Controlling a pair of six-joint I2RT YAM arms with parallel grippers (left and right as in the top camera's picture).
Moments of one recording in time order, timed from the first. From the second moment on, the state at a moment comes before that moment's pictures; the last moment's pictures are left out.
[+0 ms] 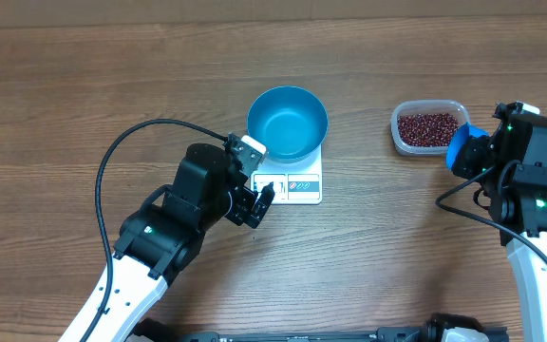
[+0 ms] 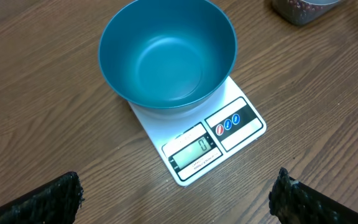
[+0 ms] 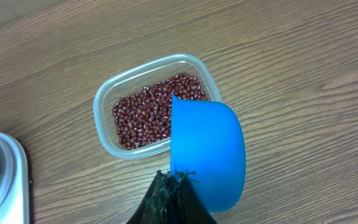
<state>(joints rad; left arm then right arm) -0.51 1.10 0.92 -0.58 0.02 0.08 -0.15 1.12 0.99 -0.68 0.04 0.20</state>
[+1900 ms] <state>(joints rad) -0.51 1.10 0.92 -0.51 0.02 -0.05 -0.15 1.12 0.99 -0.68 0.04 0.20</state>
